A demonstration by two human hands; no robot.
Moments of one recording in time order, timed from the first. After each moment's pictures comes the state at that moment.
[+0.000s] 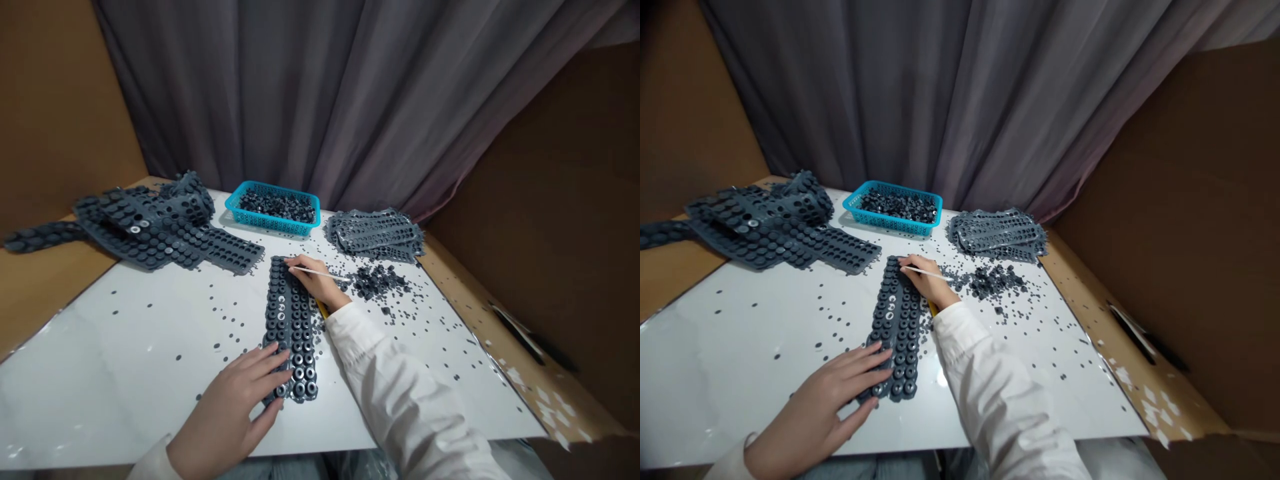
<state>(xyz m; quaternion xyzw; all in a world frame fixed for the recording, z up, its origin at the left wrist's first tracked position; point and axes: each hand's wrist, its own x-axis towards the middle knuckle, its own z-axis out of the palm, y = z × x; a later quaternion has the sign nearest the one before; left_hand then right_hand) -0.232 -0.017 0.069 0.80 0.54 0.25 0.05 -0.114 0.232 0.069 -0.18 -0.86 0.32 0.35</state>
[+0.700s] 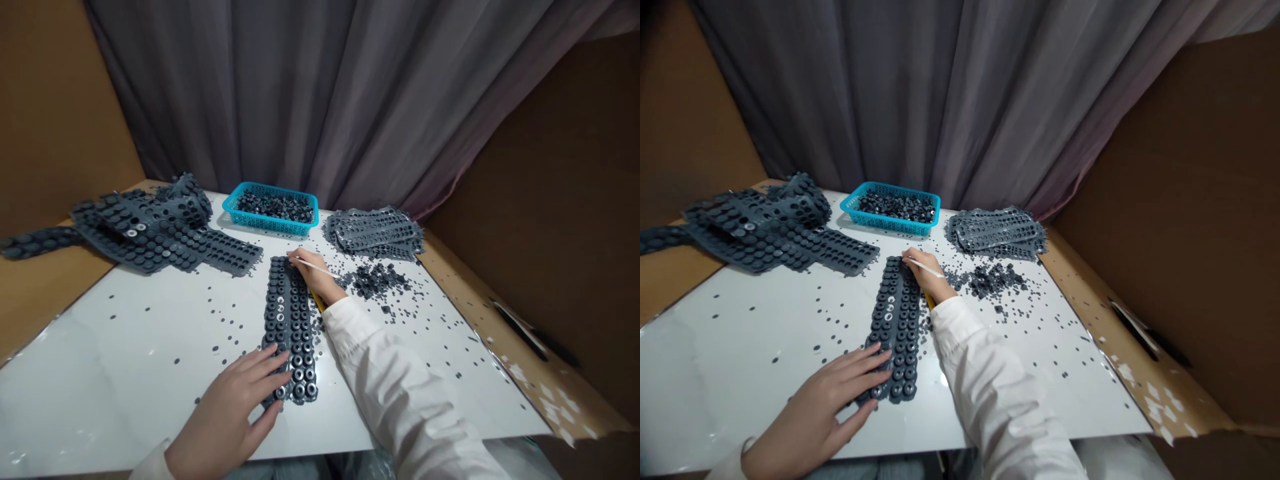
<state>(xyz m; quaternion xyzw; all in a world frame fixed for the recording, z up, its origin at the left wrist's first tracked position) -0.234 -0.017 0.069 0.82 0.54 0.21 0.01 -0.122 0.246 0.064 -0.23 -0.85 0.31 0.35</state>
